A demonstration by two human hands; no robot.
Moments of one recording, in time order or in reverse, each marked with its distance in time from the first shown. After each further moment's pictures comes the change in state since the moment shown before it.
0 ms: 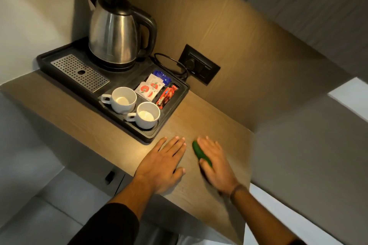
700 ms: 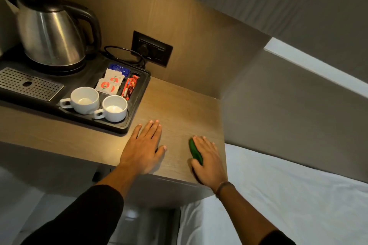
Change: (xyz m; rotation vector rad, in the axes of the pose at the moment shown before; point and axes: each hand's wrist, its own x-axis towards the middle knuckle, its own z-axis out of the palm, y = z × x) left_hand 0.000 -0.009 0.001 0.021 -0.026 0.023; right_hand -0.097 -0.055 0.017 -0.004 0.196 0.454
